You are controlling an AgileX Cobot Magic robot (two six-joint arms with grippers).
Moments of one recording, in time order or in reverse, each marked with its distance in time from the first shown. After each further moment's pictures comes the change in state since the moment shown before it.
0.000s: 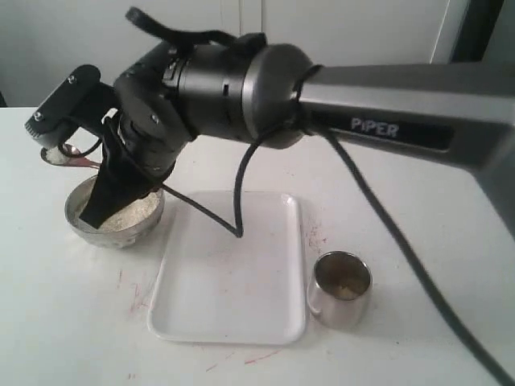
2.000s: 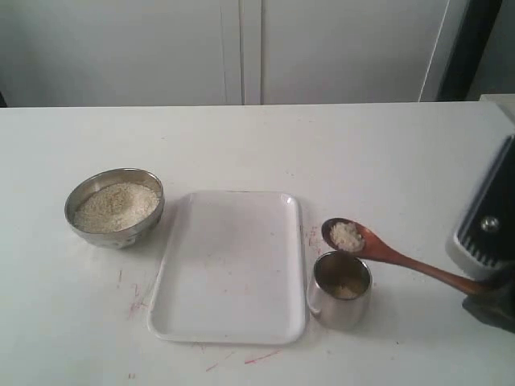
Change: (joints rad) left arm 0.000 0.000 0.000 0.000 0.000 0.000; right arm -0.079 -1.210 0.957 -0.060 0.431 0.109
